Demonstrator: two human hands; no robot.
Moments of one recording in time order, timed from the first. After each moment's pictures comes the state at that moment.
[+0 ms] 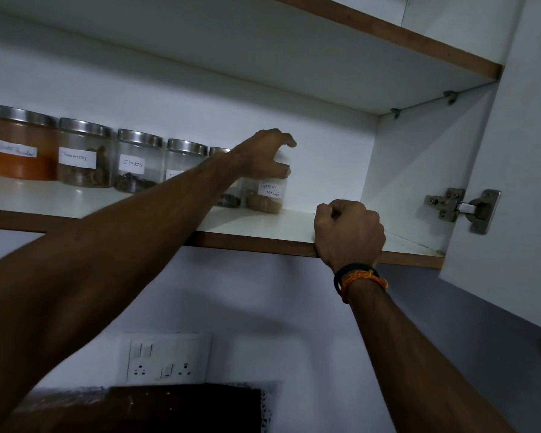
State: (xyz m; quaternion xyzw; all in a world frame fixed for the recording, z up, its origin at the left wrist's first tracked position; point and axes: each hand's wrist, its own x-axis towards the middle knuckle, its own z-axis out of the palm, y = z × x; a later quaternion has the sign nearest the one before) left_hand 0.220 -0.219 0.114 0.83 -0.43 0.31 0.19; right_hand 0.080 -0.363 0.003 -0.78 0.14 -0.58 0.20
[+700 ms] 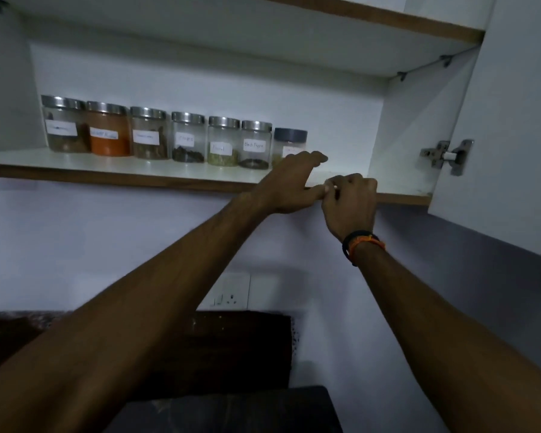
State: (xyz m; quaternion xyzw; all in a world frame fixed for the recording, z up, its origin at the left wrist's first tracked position) left_hand 0.041 -0.182 0.014 0.81 -0.46 0.28 0.26; right_hand 0.015 -0.335 -0.032 -0.86 0.07 -0.50 0.11
